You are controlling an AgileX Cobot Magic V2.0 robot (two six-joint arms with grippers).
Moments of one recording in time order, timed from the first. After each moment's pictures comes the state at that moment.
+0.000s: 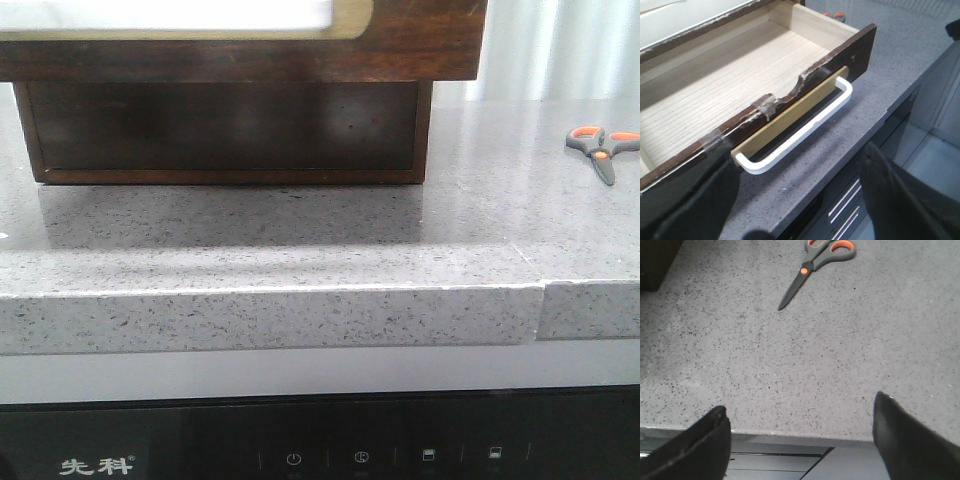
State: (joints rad) left arm -0.72 0.66 -1.04 0.01 0.90 0.11; right arm 0.03 0.65 -0.64 -0.07 0.64 0.03
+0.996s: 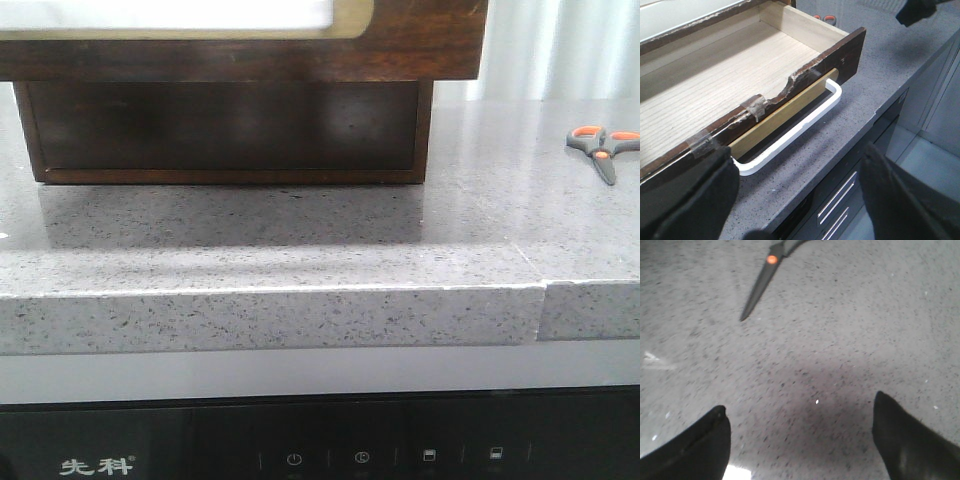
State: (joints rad) left arm -0.72 0.66 -1.04 -0.03 0.90 0.11; right arm -0.05 1.19 -1.06 -0.10 0.82 0.04
